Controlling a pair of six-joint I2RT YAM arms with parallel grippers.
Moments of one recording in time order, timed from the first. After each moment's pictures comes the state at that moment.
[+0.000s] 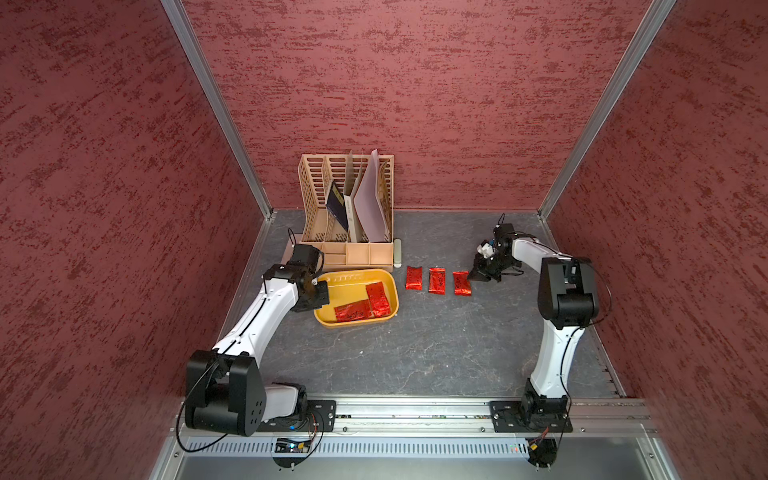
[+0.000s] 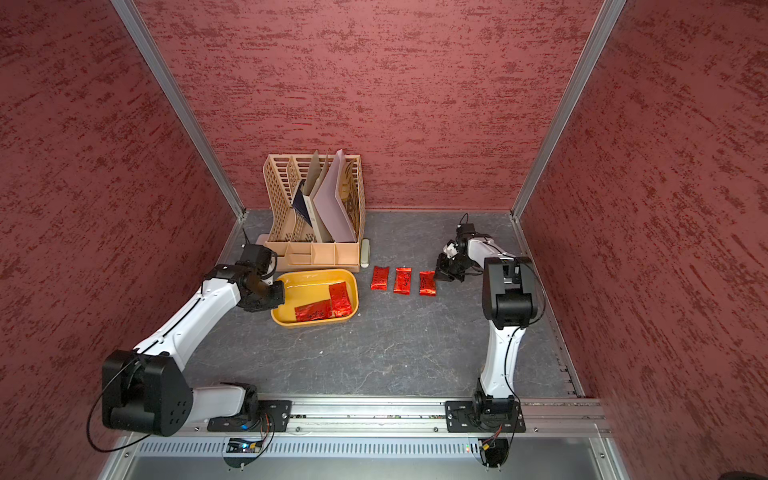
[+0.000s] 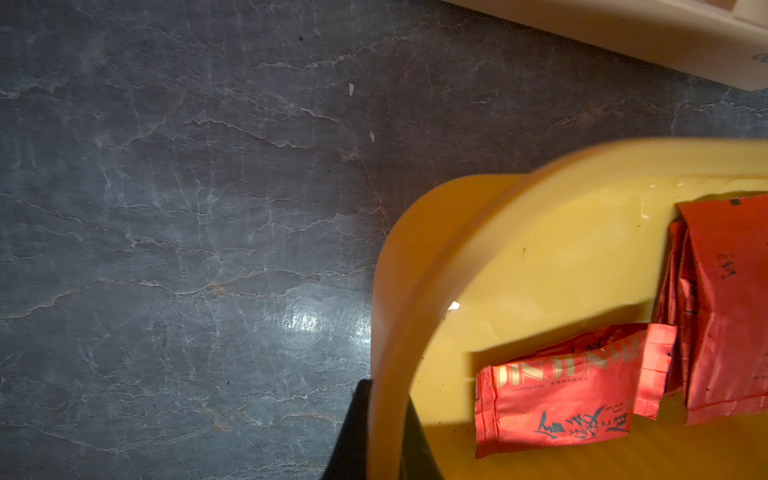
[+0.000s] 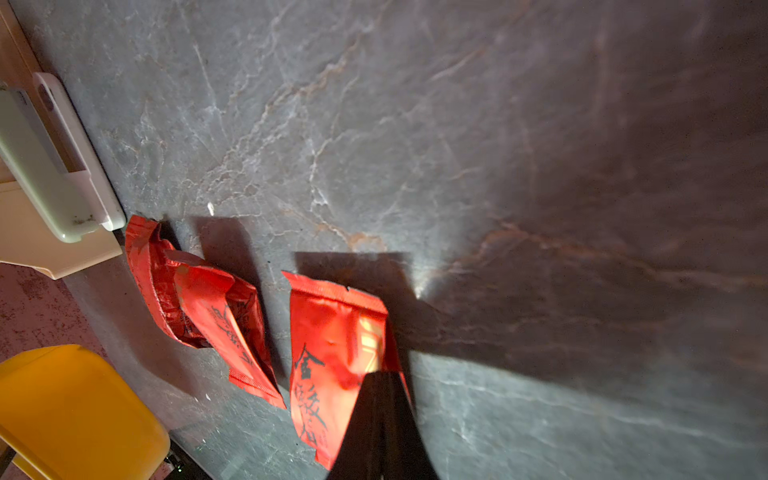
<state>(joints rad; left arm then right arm) -0.11 1.32 0.99 -0.96 -0.02 -0.32 0.00 2.07 1.47 -0.78 -0.53 0.27</state>
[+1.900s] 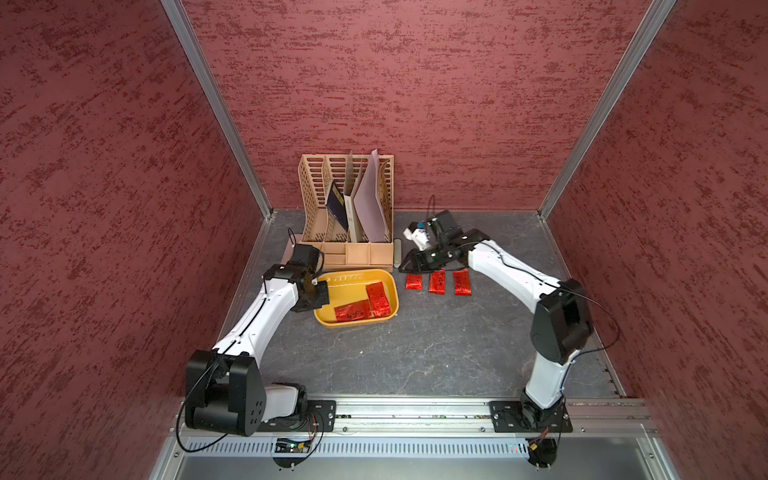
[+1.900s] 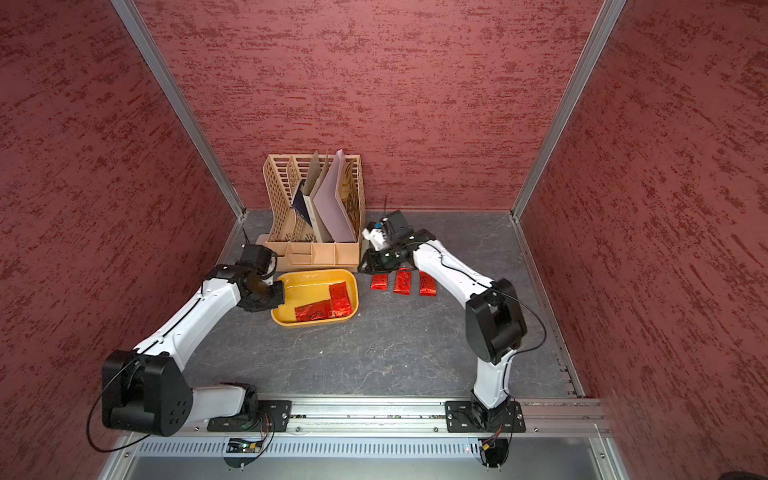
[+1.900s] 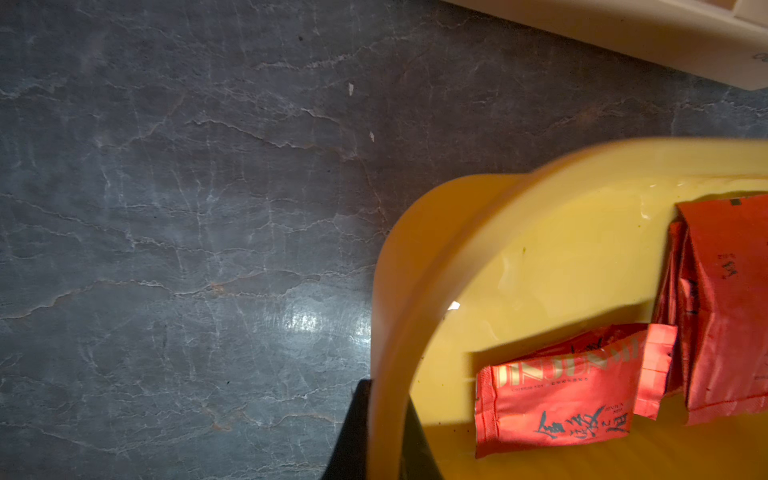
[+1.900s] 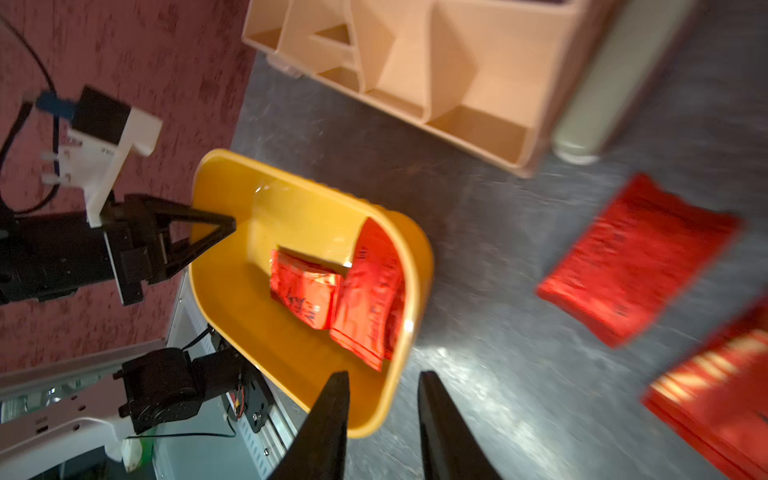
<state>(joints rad) -0.11 1.32 0.99 -0.96 -0.02 -0.32 0.60 1.89 1.63 -0.70 -0.55 0.34</state>
